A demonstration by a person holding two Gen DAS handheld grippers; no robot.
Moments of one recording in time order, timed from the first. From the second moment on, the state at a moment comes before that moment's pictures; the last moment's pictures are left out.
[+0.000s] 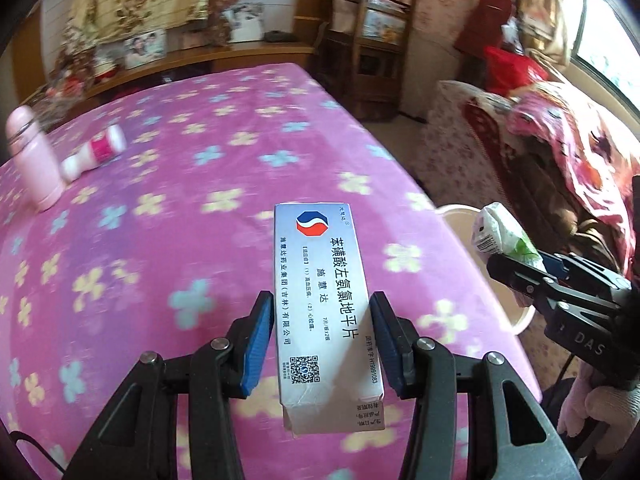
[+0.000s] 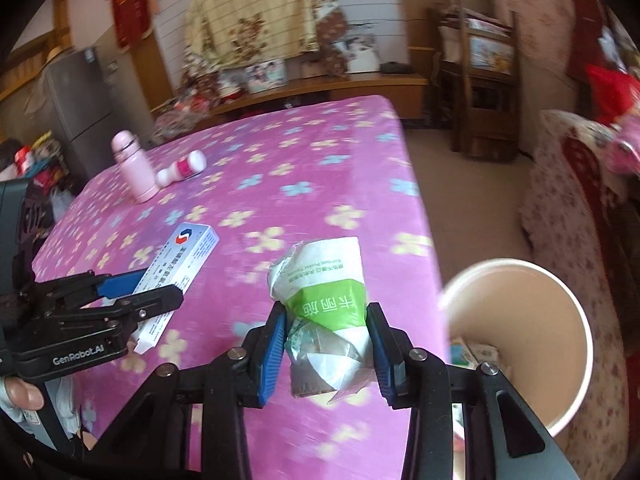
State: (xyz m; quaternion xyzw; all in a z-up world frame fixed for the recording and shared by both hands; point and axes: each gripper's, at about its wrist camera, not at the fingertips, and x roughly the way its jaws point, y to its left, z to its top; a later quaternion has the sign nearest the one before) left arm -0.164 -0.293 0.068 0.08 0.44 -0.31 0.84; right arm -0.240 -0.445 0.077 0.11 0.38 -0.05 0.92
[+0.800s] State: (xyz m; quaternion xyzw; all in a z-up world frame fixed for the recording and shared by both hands) left arm -0.194 -0.450 0.050 0.11 0.46 -0.42 0.77; right arm -0.297 -0.584 0.030 0.22 0.40 -0.20 0.87
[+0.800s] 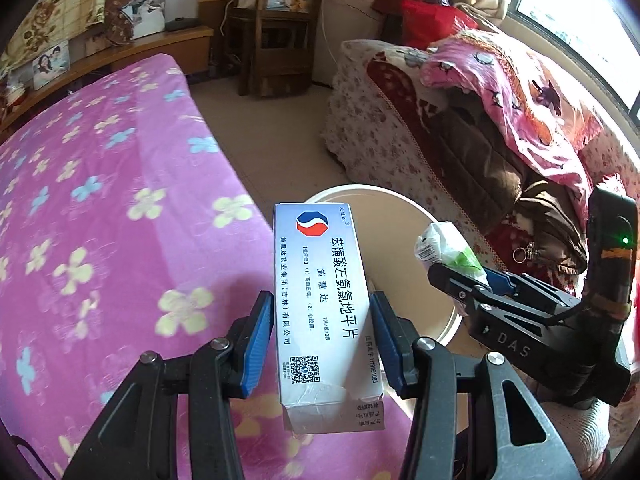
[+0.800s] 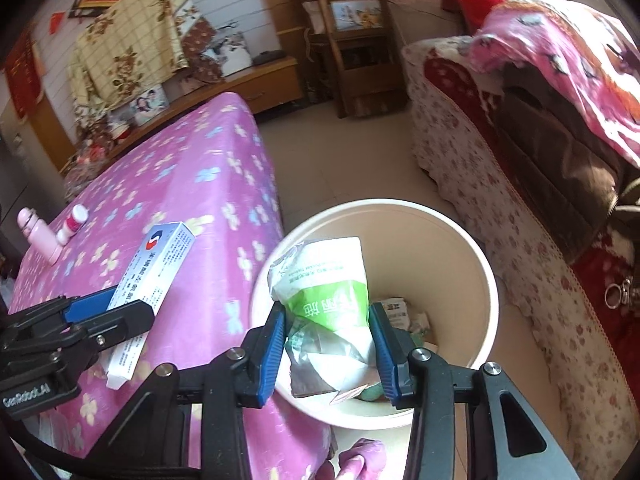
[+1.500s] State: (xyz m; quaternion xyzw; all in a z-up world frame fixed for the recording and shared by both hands) left arm -0.193 -0.446 0.046 0.10 0.44 -0.42 0.79; right arm -0.307 -0.603 0.018 0.26 0.38 -0.23 0.86
